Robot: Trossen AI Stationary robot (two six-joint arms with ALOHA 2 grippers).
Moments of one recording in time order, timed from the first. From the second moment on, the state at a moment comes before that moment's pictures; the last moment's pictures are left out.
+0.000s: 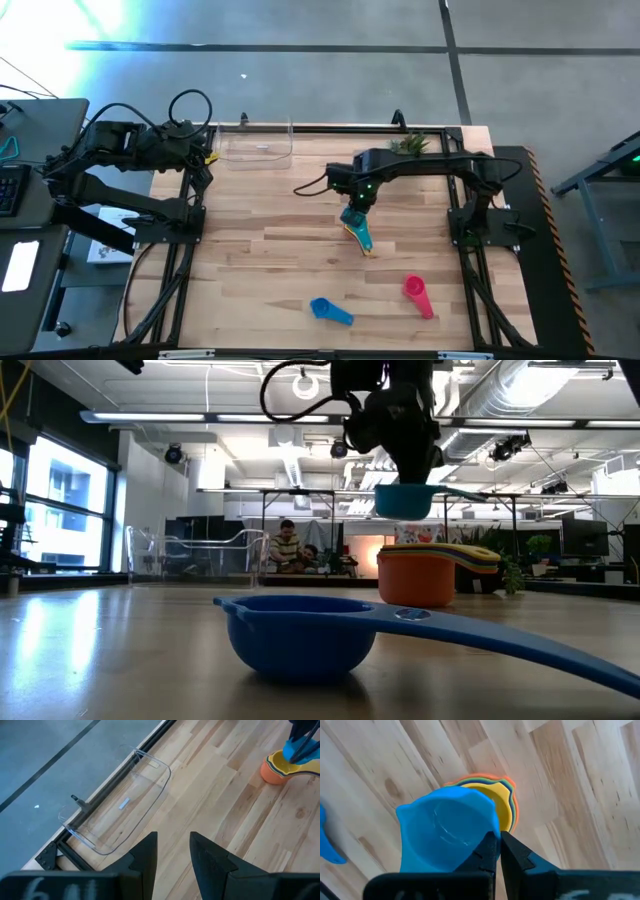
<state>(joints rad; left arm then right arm) 0.09 0.95 1.50 -1.49 -0.43 -0.39 -0.10 1.86 1.62 -1.25 -0.11 0.40</state>
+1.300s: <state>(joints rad) 0.09 0.95 1.50 -1.49 -0.43 -0.39 -0.14 1.49 1.23 -1.08 -0.11 0.55</state>
